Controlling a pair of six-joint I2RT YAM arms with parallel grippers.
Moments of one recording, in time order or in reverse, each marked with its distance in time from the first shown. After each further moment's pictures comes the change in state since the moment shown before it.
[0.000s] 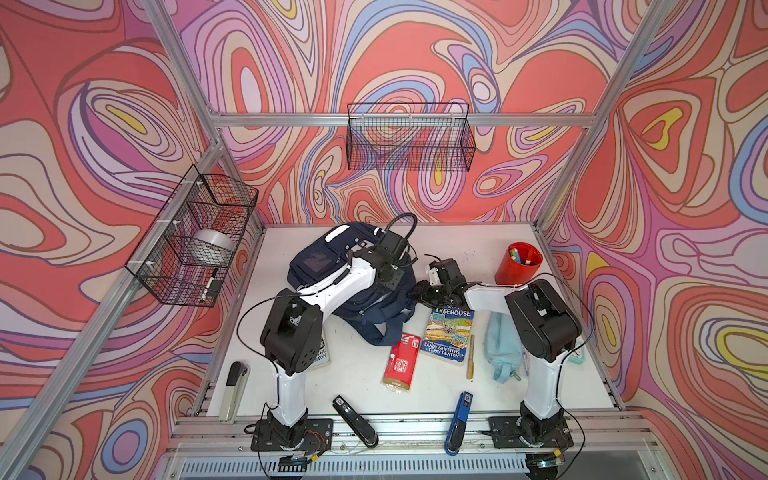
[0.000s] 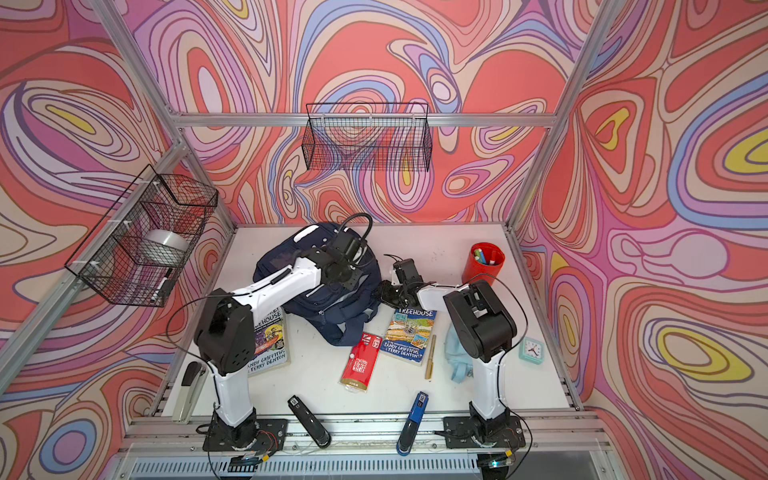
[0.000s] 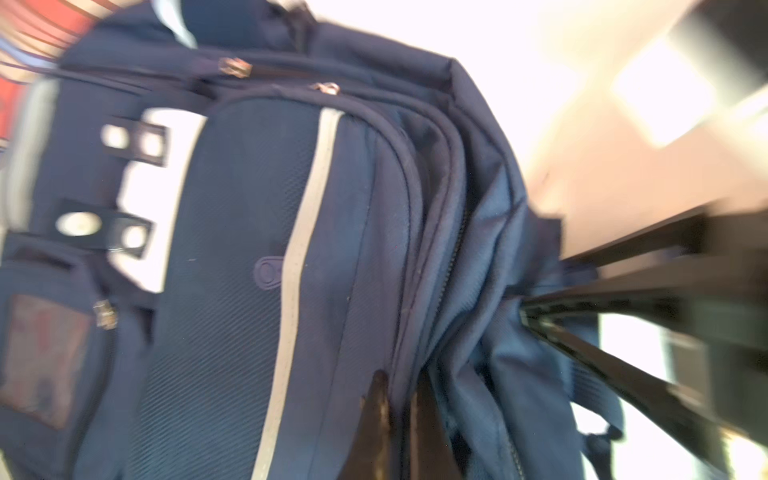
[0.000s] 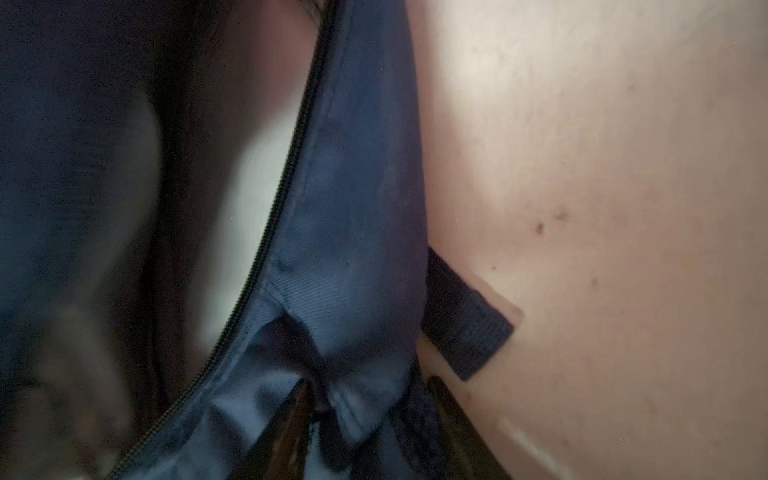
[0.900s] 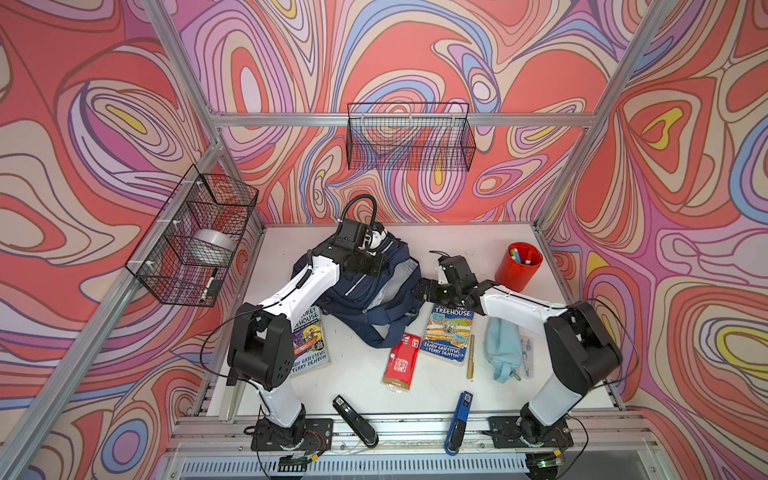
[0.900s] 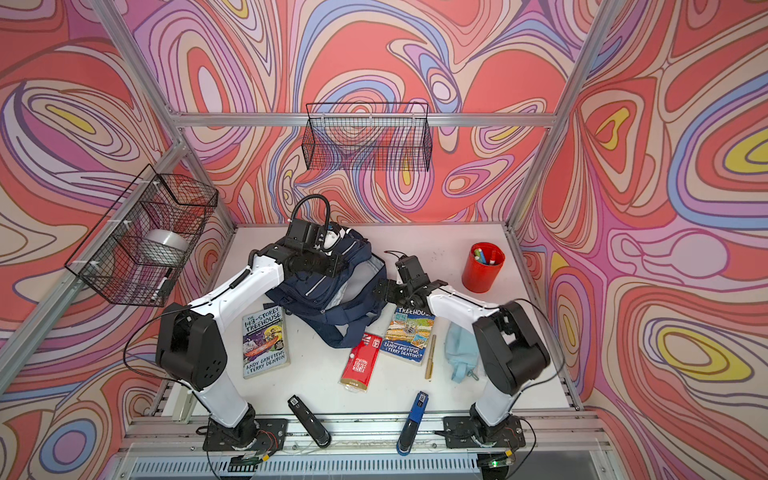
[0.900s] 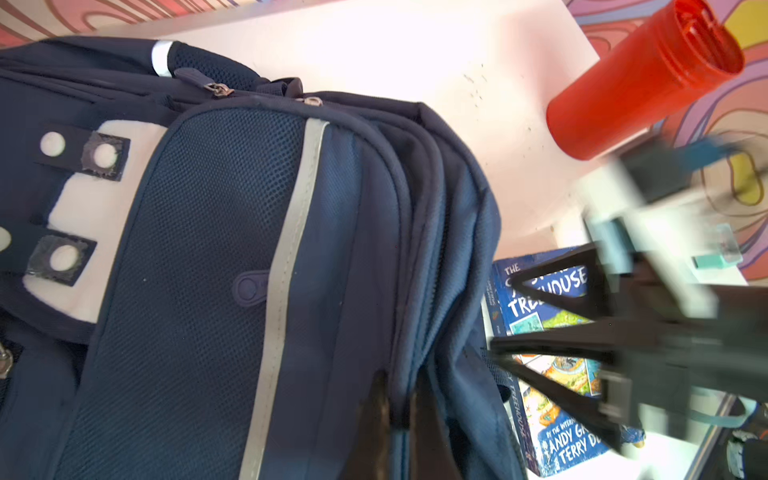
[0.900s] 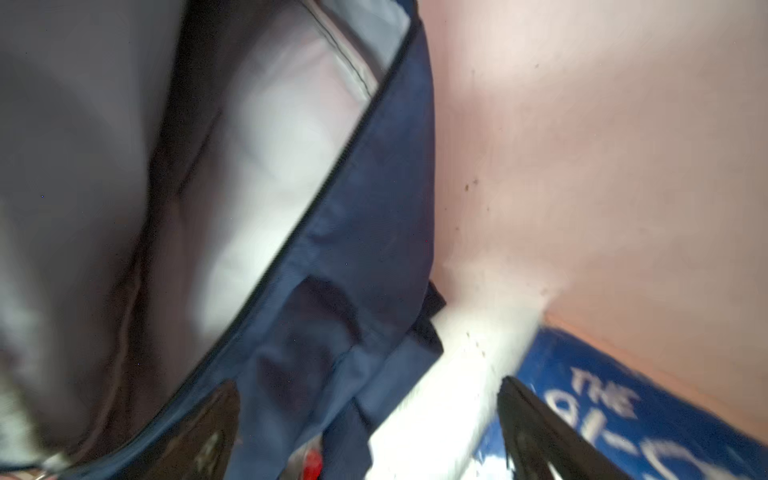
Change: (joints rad) left arm 0.167 -0.133 -0.140 0.134 0.478 -0.053; right arm 0.036 -0.367 -0.054 -0.315 0.251 -0.121
